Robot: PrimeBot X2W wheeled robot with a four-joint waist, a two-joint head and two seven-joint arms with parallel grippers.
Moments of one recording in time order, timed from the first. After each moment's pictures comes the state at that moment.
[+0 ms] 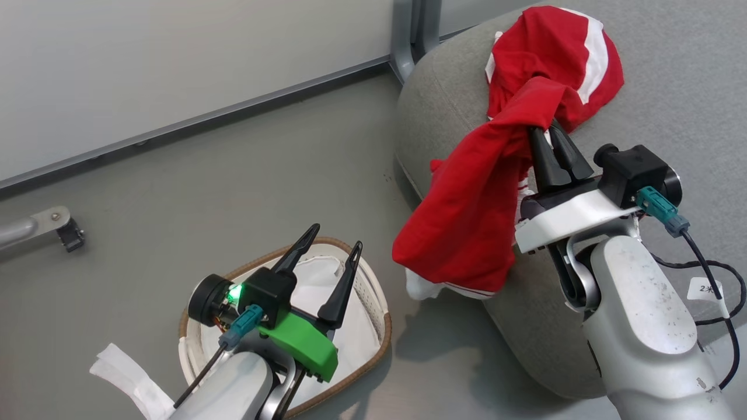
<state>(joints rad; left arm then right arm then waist) -0.39 0.26 -0.74 0.31 -0.49 0.02 -0.26 -0.53 -0.05 0.16 0.30 0.20 0.13 -0.26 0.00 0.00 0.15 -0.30</state>
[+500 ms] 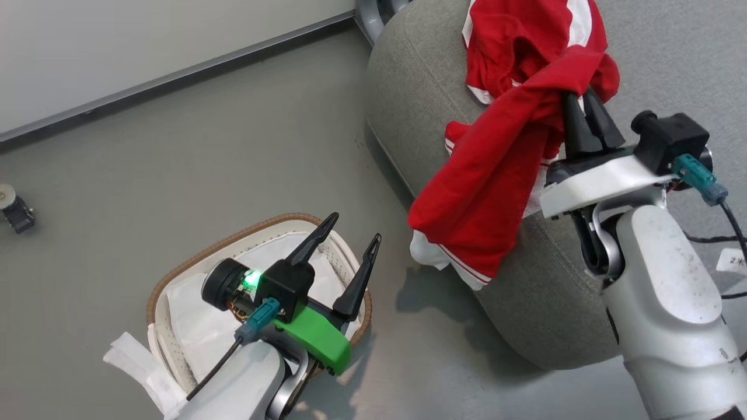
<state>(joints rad) -0.42 0.23 -0.76 0.30 -0.44 -0.01 -0.26 -0.59 -0.08 0.11 0.33 0.25 0.13 -0.26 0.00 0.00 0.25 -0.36</state>
